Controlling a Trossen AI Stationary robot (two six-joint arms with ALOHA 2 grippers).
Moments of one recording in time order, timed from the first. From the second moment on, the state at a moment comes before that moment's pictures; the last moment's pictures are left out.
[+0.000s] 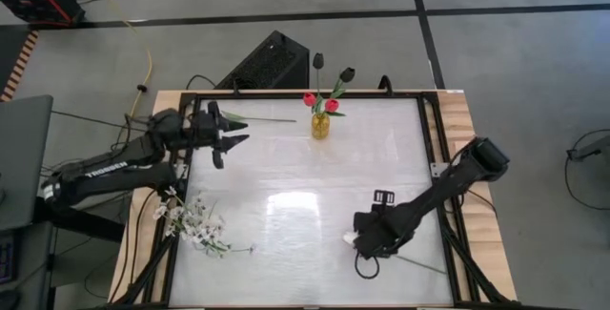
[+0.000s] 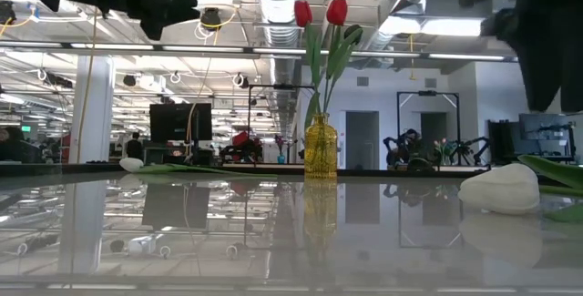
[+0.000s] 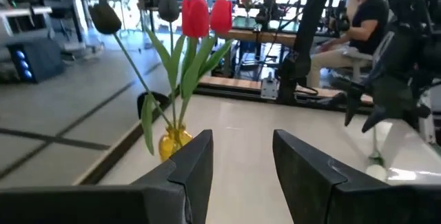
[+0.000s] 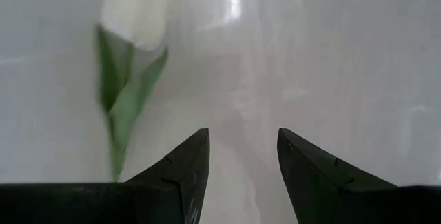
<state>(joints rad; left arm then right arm) 0.46 0.59 0.48 0.08 0.25 -0.02 0.59 1.71 1.26 -1.17 0.21 0.71</state>
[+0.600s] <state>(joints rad) 0.46 0.49 0.32 0.19 0.27 -0.13 0.71 1.45 0.91 -0.79 0.14 1.01</state>
